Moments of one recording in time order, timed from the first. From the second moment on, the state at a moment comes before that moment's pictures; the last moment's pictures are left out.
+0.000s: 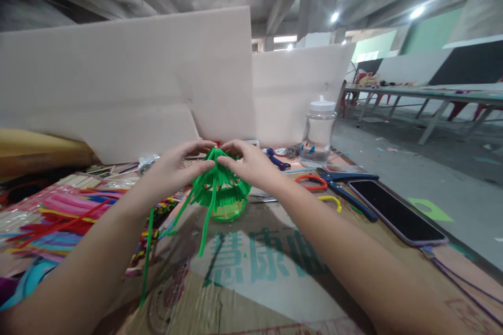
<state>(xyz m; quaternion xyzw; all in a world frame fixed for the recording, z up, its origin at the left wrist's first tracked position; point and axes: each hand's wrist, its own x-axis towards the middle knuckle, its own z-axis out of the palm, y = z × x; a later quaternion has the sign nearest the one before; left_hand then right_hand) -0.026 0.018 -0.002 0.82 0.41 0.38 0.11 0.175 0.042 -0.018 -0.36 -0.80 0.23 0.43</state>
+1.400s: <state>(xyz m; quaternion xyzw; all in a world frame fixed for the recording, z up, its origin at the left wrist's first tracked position) -0.021 0.027 -0.013 0.82 0.42 0.38 0.05 0.169 0.032 -0.025 -0.36 -0.84 0.14 0.39</state>
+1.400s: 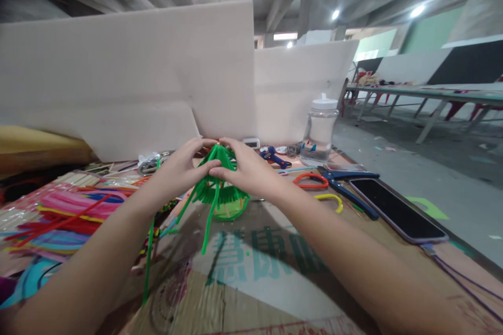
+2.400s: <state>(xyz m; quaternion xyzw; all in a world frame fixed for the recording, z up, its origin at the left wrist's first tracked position) -0.024 0.025 -0.007 0.81 0.49 0.32 -0.05 0.176 -0.002 -0.059 -0.43 -0.74 0.39 0.35</state>
